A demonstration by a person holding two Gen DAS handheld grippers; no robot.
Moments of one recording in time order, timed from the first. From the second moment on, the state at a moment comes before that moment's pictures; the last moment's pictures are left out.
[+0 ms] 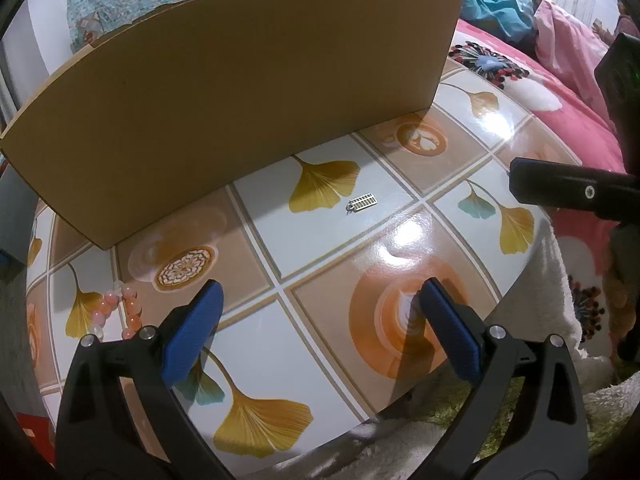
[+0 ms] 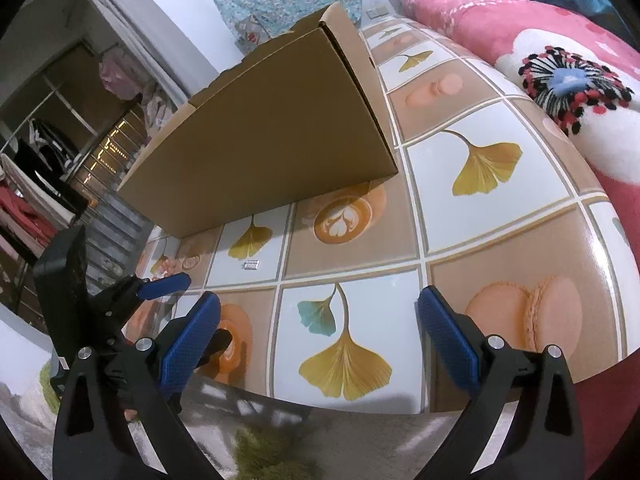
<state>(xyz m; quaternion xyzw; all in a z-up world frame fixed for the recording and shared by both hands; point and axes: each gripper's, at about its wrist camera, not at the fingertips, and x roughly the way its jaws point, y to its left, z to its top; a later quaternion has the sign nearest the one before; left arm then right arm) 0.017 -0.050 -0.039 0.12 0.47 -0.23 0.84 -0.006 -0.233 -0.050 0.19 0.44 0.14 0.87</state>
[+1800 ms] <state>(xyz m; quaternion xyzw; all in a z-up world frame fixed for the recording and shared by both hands) 0.022 -0.058 -0.039 0.12 0.49 -0.21 0.84 0.005 -0.232 -0.049 0.20 0.47 0.13 0.85</state>
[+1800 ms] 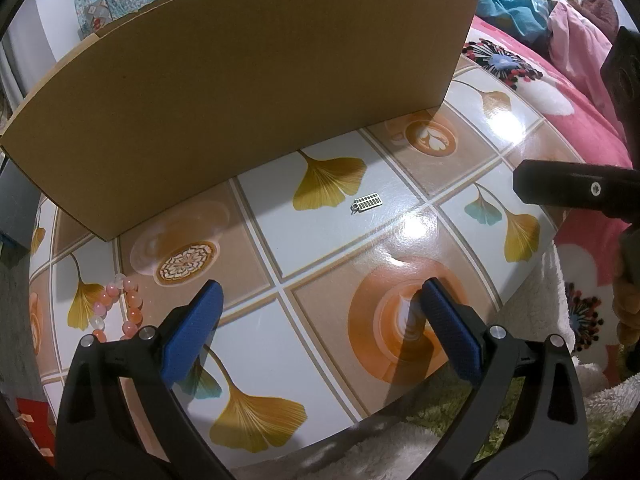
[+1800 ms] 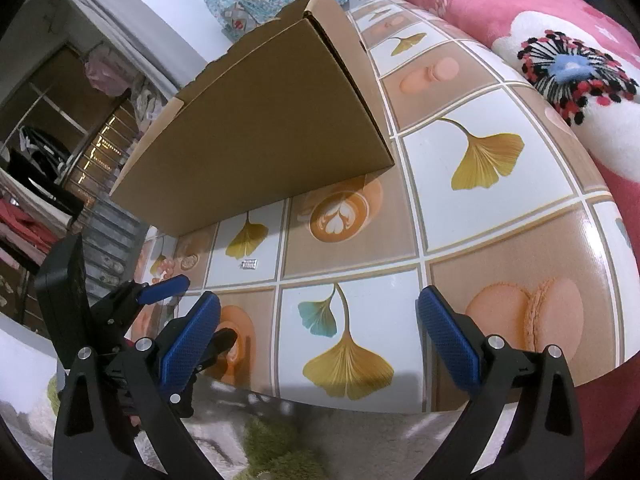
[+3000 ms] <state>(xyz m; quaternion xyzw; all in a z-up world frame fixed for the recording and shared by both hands) 0.024 -0.059 -0.039 0.12 0.50 -0.21 0.83 0.006 -0.229 -0.048 0.20 0.48 0.12 0.85</state>
